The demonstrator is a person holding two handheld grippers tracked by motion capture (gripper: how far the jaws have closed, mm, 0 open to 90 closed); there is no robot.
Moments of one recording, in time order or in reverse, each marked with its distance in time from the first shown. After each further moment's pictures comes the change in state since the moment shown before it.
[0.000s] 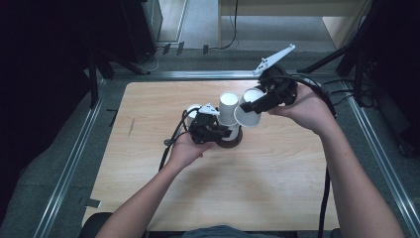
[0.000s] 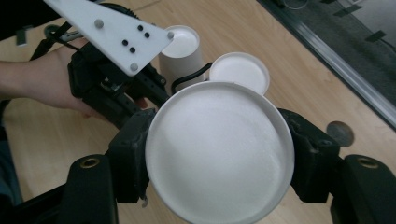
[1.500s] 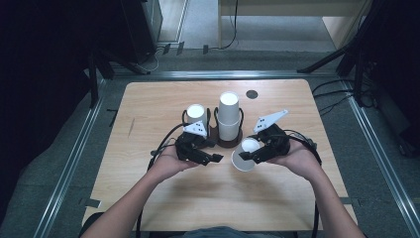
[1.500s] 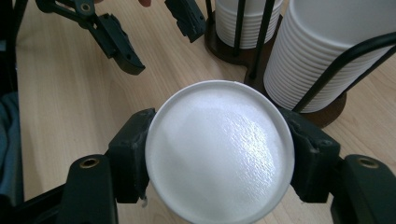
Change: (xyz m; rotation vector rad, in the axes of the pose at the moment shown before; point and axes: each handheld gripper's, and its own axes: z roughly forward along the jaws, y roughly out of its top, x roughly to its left) left arm 0.002 -0.047 -0.026 0.055 -0.196 0.176; right arm 0.033 -0.119 0.081 -0.017 0.164 -0.006
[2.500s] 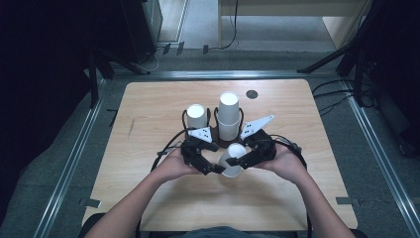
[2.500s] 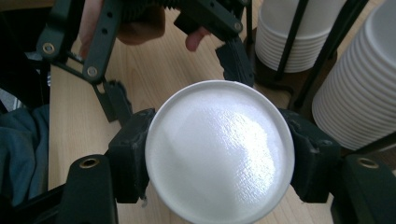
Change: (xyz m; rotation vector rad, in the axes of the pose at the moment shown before) left arm -0.002 -0.005 0.021 0.054 -0.136 0.054; right arm 0.017 0.009 0.028 -0.044 0.094 -0.013
